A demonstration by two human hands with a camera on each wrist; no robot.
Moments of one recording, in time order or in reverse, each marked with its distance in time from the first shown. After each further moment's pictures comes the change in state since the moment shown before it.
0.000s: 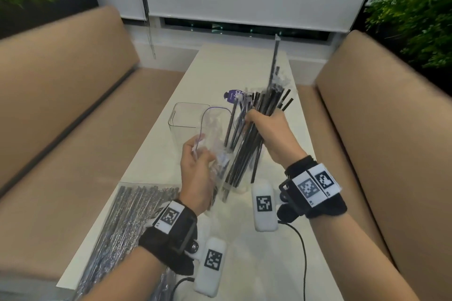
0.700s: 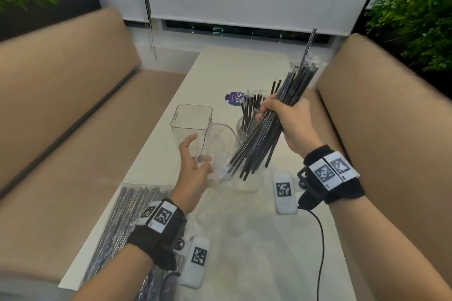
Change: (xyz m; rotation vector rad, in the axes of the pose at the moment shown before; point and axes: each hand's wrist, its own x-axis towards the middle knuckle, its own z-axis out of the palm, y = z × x) left_hand 0.010 0.001 -0.028 0.316 -0.154 -0.072; right_hand 0.015 -0.011 -0.029 0.293 0.061 -0.094
